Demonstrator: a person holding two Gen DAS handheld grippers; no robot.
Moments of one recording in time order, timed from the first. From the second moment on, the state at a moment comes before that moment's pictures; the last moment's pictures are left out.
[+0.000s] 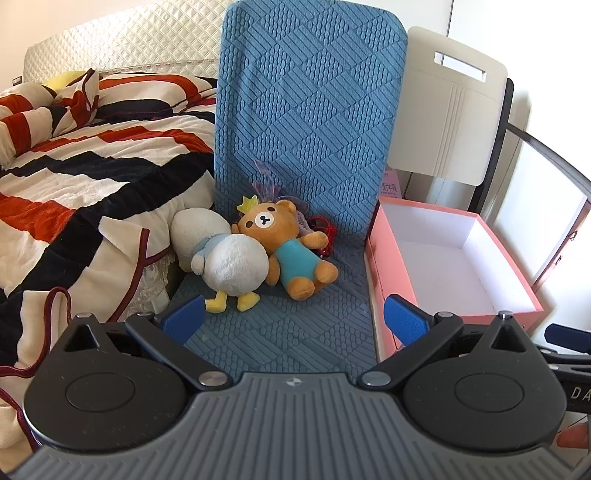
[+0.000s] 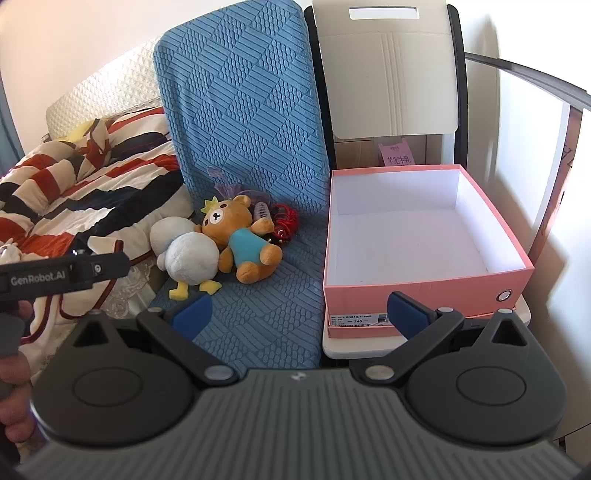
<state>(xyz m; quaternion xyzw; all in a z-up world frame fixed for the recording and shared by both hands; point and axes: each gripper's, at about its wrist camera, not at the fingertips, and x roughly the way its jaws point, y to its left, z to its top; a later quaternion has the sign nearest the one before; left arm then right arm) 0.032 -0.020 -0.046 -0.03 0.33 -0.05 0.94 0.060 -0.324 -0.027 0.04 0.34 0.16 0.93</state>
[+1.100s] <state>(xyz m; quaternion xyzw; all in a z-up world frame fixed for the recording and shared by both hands) 0.080 -0.018 -0.069 -0.04 0.36 -0.04 0.93 0.090 -0.310 -0.049 0.04 0.36 0.18 0.92</state>
